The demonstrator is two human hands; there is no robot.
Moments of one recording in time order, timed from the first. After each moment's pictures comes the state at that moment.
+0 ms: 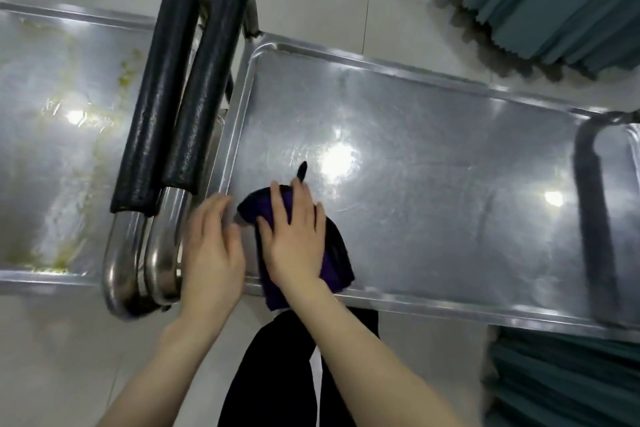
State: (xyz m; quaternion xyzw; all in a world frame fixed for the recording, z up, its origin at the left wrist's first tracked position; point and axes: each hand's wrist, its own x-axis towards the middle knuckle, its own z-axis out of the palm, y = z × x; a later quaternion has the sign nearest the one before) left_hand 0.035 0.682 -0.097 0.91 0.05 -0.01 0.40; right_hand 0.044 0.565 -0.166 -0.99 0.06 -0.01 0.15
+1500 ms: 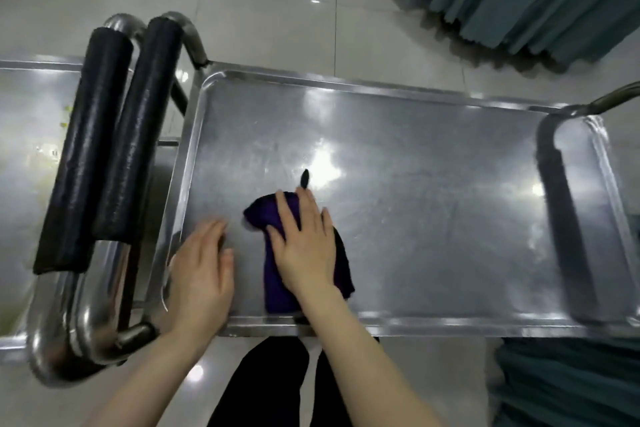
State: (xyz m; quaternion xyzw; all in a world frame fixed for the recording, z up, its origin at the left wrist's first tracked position) left_hand 0.053 0.651 -0.129 0.95 -0.04 -0.05 0.30; right_hand 0.058 0.484 -0.166 -0.98 0.07 0.00 0.19
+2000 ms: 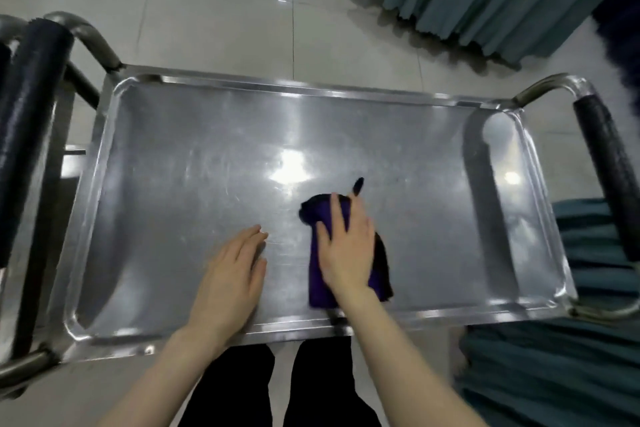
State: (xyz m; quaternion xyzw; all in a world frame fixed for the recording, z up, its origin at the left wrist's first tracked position) left_hand 0.037 0.516 -0.117 0.92 -0.18 -0.14 0.32; right_hand 0.015 0.319 -0.154 -0.97 0.22 -0.02 0.12
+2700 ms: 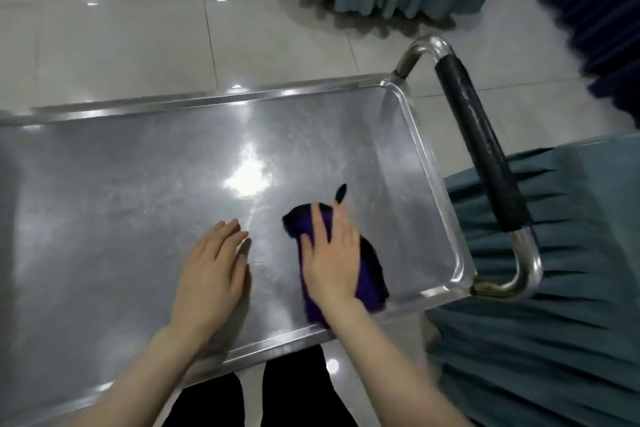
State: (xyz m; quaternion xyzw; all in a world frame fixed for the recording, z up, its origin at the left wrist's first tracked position) left_hand 0.022 0.317 -0.115 0.92 -0.28 -0.13 0.24; right_hand -0.054 0.138 -0.153 -0.95 0.28 -0.03 0.13
